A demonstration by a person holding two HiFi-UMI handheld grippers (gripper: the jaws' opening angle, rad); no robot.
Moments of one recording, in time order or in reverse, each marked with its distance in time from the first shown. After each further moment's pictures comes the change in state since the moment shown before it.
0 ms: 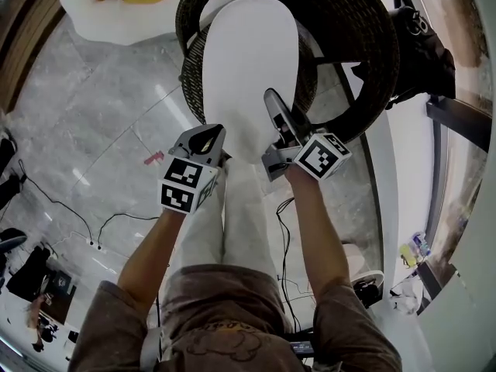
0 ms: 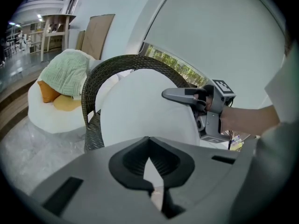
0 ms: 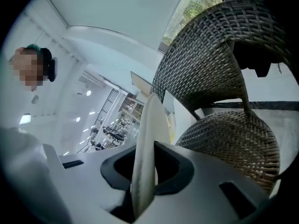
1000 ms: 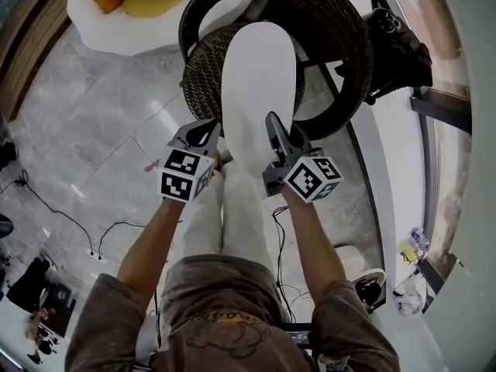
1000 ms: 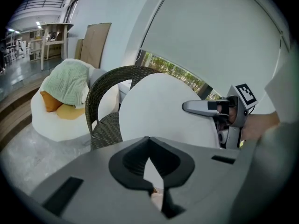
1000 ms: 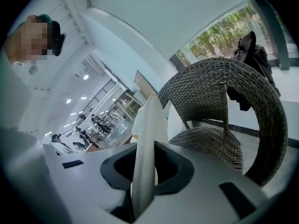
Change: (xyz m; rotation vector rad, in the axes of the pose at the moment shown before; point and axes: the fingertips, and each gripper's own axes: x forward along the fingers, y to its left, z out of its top) left arm -0.033 -0.007 0.022 0.044 -0.046 0.016; right arm -0.066 0.042 -0.009 -0.206 -0.014 -0.161
